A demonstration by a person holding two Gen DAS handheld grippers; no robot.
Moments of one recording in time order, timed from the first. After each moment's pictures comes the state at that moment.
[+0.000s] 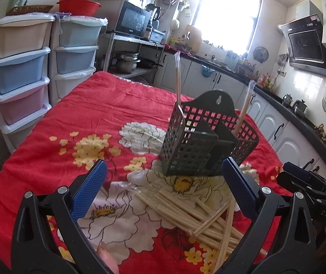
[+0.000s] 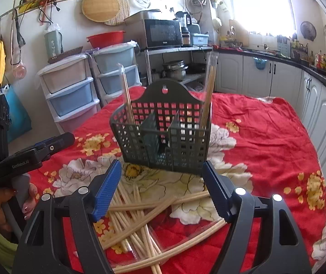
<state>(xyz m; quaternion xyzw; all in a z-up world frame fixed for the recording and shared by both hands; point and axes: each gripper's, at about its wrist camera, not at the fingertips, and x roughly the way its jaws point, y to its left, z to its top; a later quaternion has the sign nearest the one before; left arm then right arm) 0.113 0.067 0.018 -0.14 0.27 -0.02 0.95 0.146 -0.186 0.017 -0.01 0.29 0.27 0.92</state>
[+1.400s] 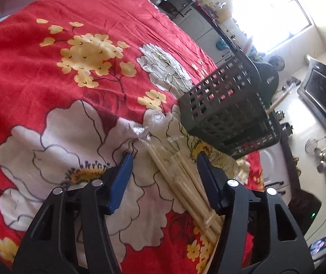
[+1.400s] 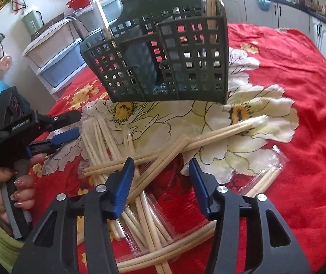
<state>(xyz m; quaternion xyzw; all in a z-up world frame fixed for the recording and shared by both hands) 0.159 0.119 -0.078 -0.36 0.41 -0.07 0.84 0.181 -0.168 -0.072 0.03 0.46 0.28 0.84</state>
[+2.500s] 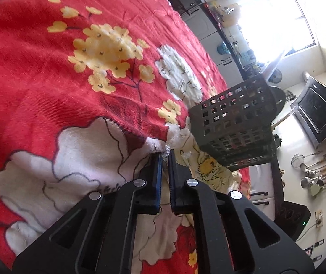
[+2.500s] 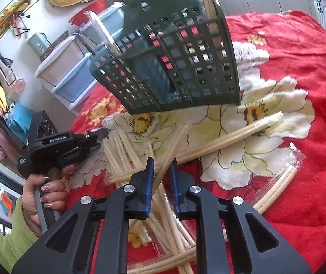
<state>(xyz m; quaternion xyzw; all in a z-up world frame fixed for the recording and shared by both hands) 0.172 0.151 -0.095 -0.42 0.41 -0.09 0.81 0.184 -0.181 -0.058 0.11 0.46 0.32 0.82</state>
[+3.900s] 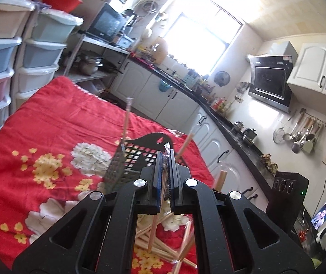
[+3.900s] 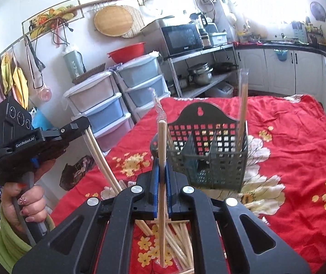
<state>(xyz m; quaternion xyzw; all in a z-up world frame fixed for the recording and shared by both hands) 0.114 0.084 0.094 -0.25 0.22 -0.16 0.93 0.157 -0.185 0.065 0.07 0.29 0.35 0.89</state>
